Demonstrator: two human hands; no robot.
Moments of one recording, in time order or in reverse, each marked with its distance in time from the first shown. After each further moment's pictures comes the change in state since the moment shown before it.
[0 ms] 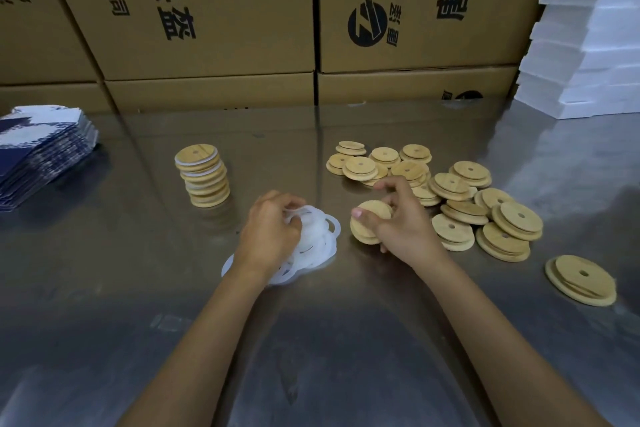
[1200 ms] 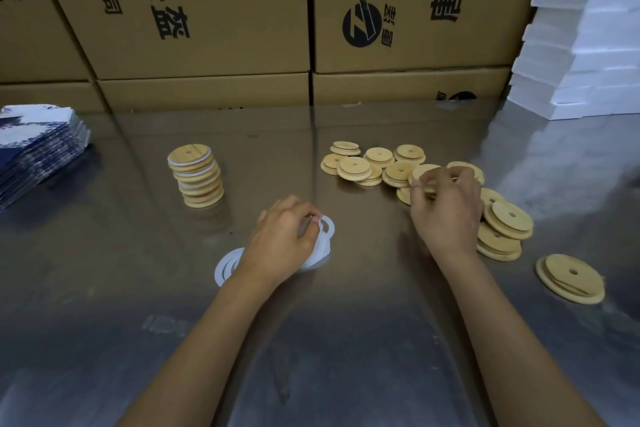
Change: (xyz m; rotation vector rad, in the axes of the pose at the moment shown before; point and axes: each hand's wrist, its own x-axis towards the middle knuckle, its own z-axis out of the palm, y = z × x) left_hand -0.006 0.007 0.012 0.096 -0.122 0.224; right_hand 0.016 0.016 -0.042 -0.612 0.500 -0.045
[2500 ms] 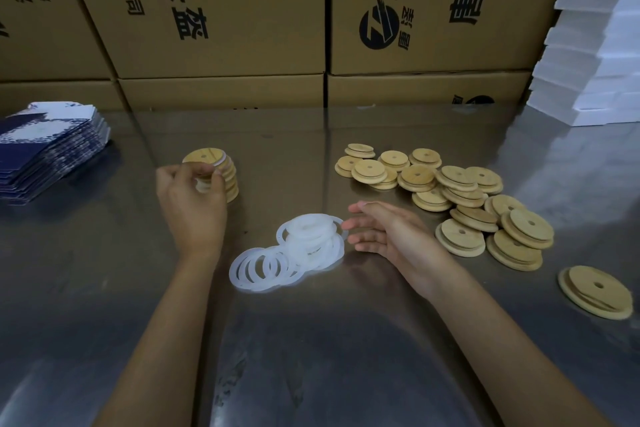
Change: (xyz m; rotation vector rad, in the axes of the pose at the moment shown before) left_hand 0.011 -0.066 -0.064 -0.091 0.792 -0.409; right_hand -0.039 -0.055 0.000 1.090 -0.847 0.420
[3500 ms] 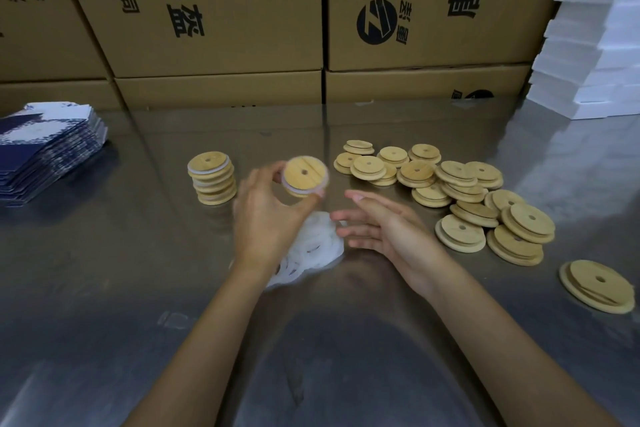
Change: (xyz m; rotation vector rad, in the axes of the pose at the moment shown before) left_hand -0.055 0.053 0.019 -0.109 -0.377 0.095; right_hand -0.006 -0.001 0.007 0.002 -0.042 -0.059
